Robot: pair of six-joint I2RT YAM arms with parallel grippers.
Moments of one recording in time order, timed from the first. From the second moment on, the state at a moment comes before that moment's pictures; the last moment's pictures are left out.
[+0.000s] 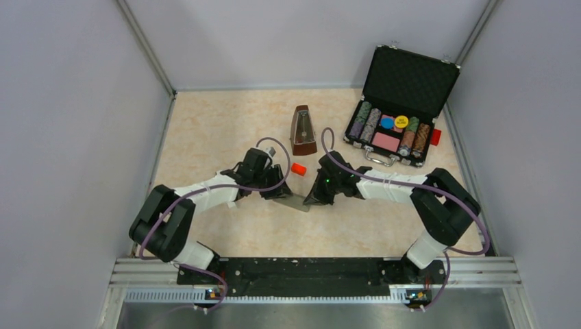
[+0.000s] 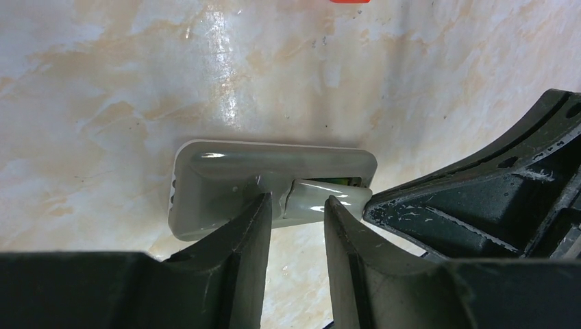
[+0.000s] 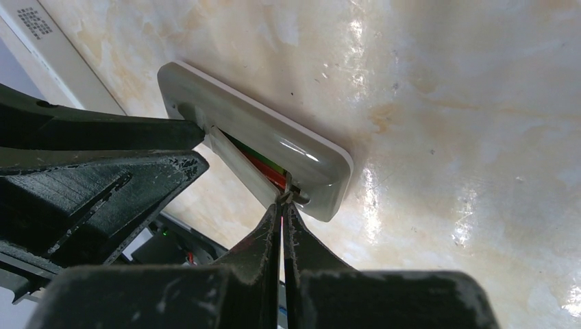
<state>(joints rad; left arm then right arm) -0.53 1.48 0.71 -0.10 0.32 -0.73 0.76 1.63 0.85 -0.16 -0.23 1.12</state>
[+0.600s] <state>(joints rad) -0.54 1.51 0.74 -0.12 0.31 -0.70 0.76 1.66 0.90 -0.22 -0.24 1.03</state>
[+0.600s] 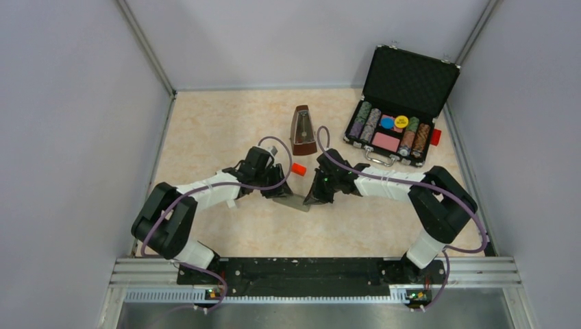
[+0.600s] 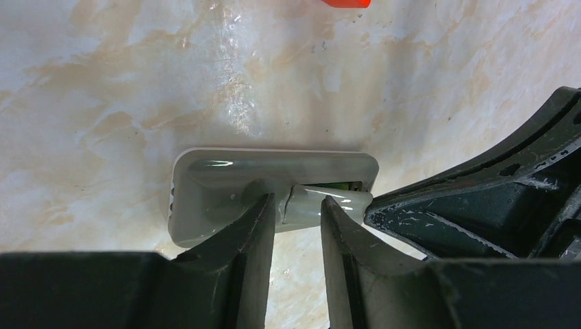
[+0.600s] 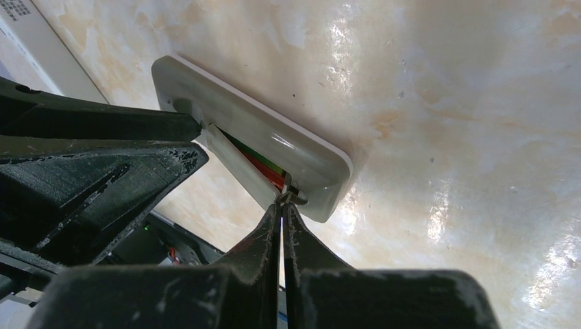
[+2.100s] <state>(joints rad) -0.54 1.51 0.75 -0.12 0.32 -0.70 0.76 1.66 0.88 -0.17 -0.23 0.99</state>
